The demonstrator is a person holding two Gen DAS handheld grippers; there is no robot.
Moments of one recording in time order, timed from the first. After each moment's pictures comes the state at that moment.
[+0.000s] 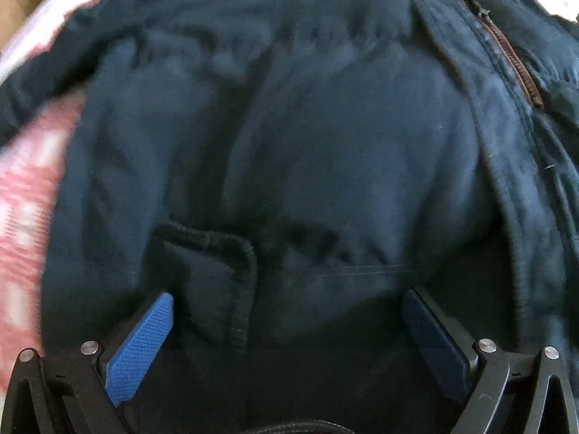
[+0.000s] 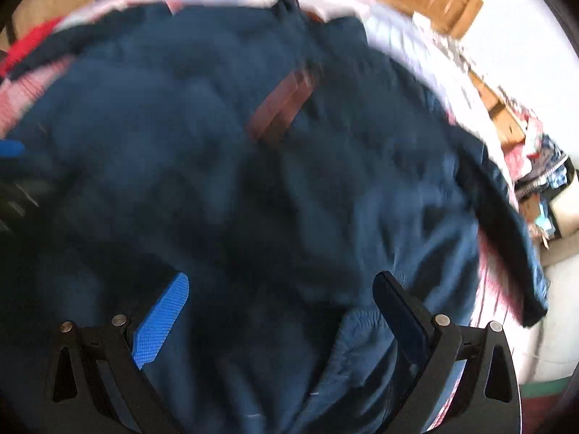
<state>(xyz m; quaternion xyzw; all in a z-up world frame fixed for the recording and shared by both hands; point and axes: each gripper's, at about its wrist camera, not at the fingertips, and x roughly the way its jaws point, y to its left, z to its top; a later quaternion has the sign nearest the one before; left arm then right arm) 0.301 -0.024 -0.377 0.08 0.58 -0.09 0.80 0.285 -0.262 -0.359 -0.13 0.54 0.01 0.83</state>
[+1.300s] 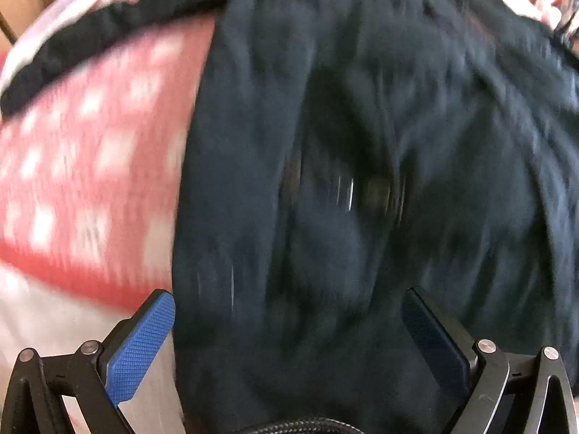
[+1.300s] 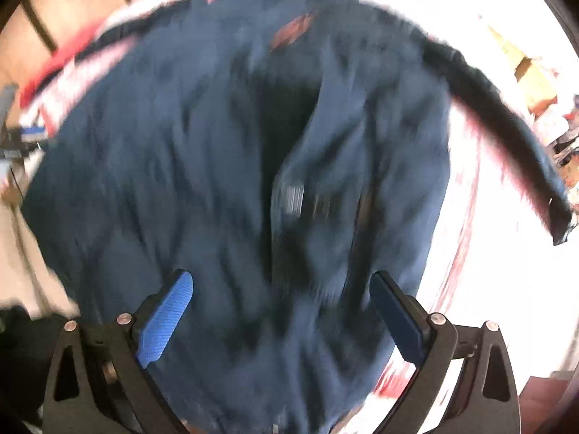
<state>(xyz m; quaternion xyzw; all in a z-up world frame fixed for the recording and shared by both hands) 0.172 0.137 -0.306 0.07 0.56 -0.10 0.82 0.133 -0.279 -0.294 -0.04 0.56 0.10 0.82</state>
